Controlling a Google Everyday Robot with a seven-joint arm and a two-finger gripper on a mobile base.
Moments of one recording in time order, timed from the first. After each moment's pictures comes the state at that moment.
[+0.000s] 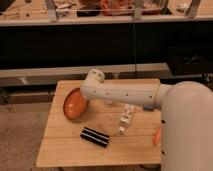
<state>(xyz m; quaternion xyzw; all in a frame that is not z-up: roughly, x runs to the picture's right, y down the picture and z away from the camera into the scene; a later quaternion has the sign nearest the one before) -0.094 0.057 0.862 -0.03 -0.18 -0.71 0.68</state>
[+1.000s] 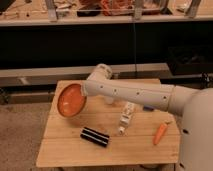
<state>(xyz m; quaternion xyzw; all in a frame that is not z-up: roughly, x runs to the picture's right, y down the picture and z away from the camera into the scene) -0.103 0.032 0.808 0.03 -0.21 -0.70 0.68</state>
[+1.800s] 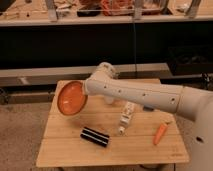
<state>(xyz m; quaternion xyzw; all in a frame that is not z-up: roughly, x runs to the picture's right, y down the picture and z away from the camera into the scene) -0.092 0.022 0.787 0.05 -0.20 -0.70 0.68</state>
